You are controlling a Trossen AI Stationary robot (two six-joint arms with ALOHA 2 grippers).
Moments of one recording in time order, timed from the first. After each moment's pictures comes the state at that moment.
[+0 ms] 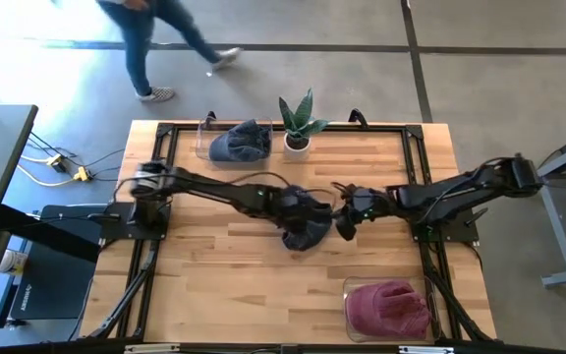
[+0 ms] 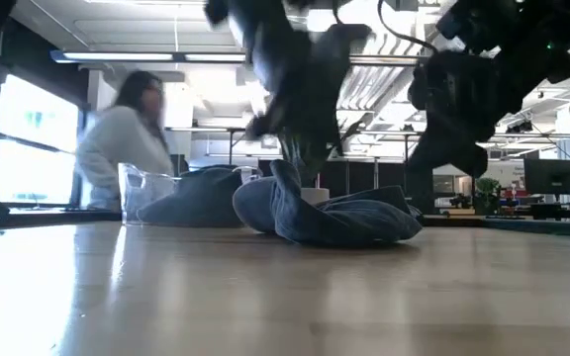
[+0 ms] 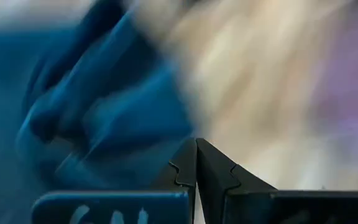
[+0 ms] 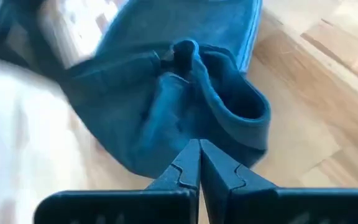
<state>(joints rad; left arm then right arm) -0.10 1.92 1.54 -0.48 -0.03 -0.68 0.05 1.21 0.48 0.02 0.10 0.72</state>
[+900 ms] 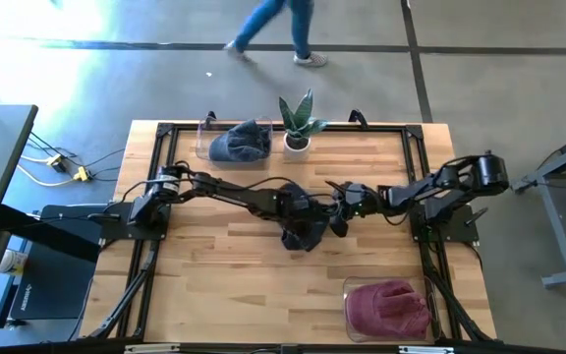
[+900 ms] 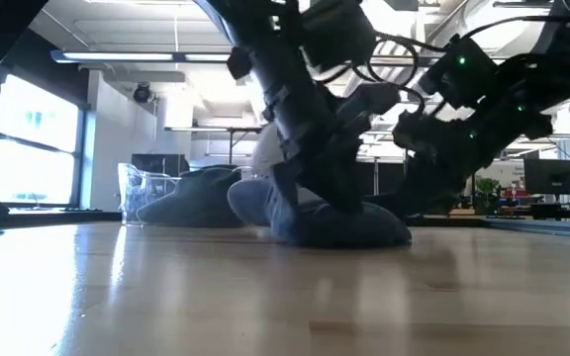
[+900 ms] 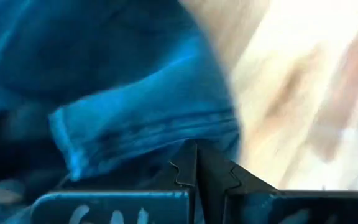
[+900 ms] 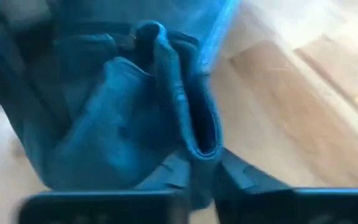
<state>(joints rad) -0.06 2.12 1.55 -0.44 0.05 -0.73 -0.09 1.52 0.36 0.51 0.03 0.42</state>
